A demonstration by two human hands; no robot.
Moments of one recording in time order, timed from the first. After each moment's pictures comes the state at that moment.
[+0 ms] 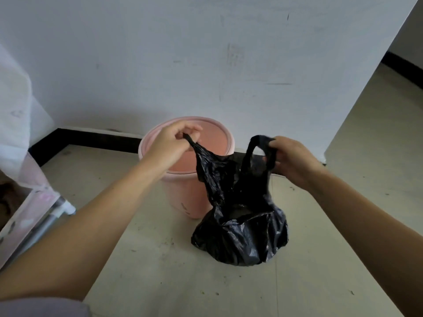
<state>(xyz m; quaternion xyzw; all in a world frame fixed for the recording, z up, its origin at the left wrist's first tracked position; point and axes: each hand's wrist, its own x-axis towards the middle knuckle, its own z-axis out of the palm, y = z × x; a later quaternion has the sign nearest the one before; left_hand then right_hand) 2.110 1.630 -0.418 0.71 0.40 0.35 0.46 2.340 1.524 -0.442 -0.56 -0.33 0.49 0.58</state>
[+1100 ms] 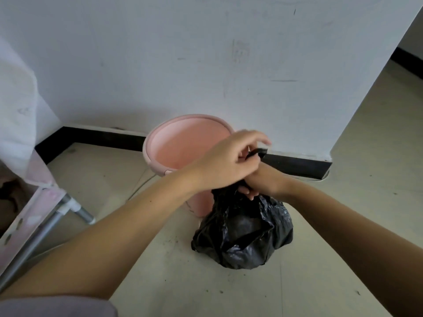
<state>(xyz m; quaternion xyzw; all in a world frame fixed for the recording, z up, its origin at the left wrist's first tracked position) 2.151 1.568 -0.403 0.89 0.19 0.21 0.36 2.270 1.515 -0.437 -0.60 -0.60 0.43 0.31</state>
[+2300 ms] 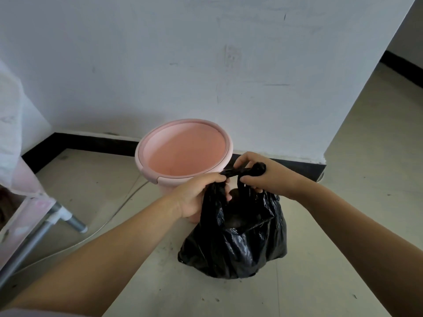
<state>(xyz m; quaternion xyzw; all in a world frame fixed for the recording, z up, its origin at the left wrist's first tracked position) 2.141 1.590 -0.472 0.43 0.36 0.11 0.82 2.317 1.519 -0.450 -0.65 -0.57 0.39 0.31</state>
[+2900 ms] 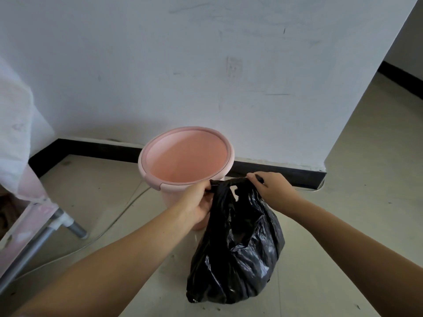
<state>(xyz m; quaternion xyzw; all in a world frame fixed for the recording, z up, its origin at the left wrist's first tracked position) 2.153 1.601 -0.498 0.27 0.47 0.31 0.78 2.318 1.521 -0.477 -0.75 -0.60 0.17 0.22</state>
